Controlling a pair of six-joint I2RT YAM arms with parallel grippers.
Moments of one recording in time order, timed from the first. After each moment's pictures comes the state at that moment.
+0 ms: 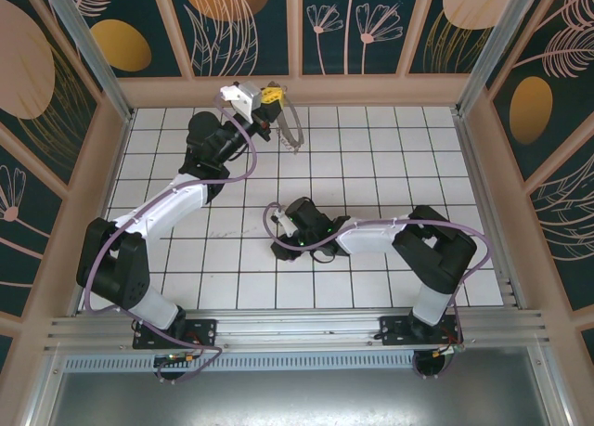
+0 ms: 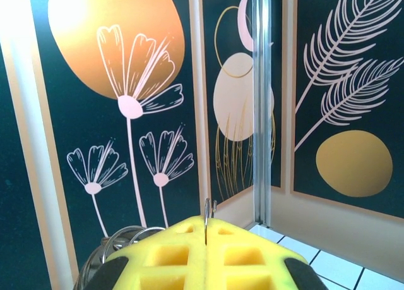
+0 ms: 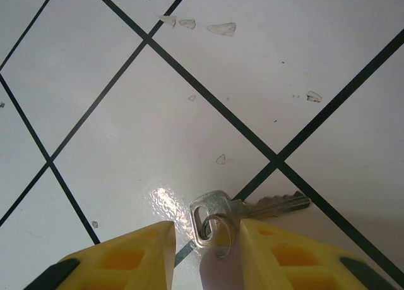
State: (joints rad) left arm -0.45 1.57 1.16 0.70 0.37 -0.07; right arm 0.96 1.74 0.86 0.01 -0.24 0.30
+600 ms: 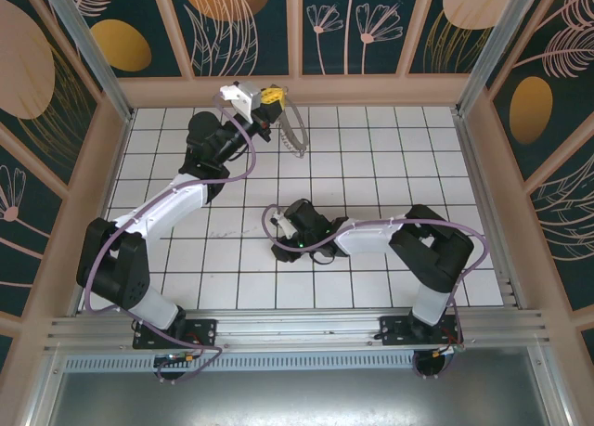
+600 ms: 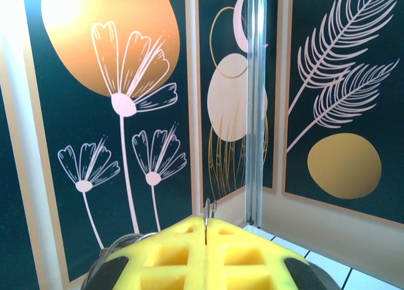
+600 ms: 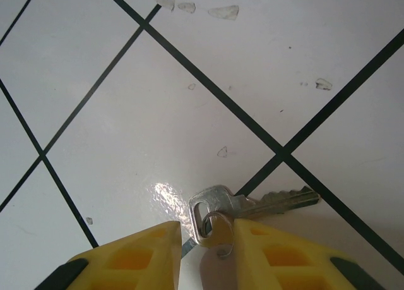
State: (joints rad) left arm -0.45 1.57 1.16 0.70 0.39 -0.10; right arm 0.96 1.76 0.86 0.01 -0.24 0.30
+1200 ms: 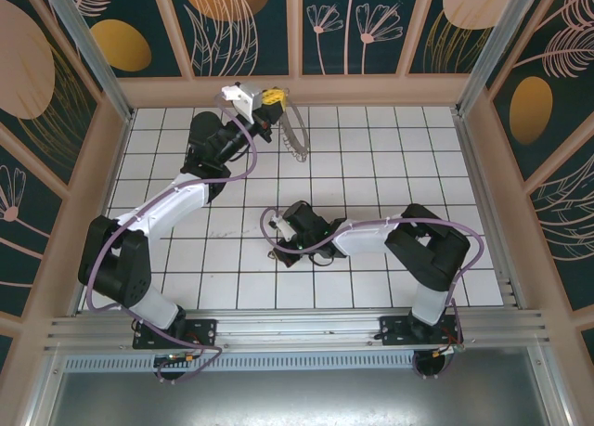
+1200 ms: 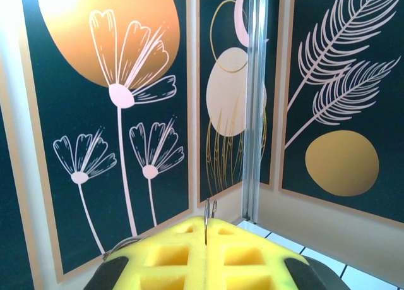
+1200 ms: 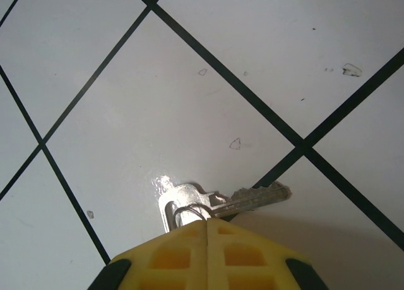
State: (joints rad) left arm -0.45 1.59 1.16 0.70 0.39 -0.12; right arm 0.97 1.78 0.86 0.02 -0.26 0.29
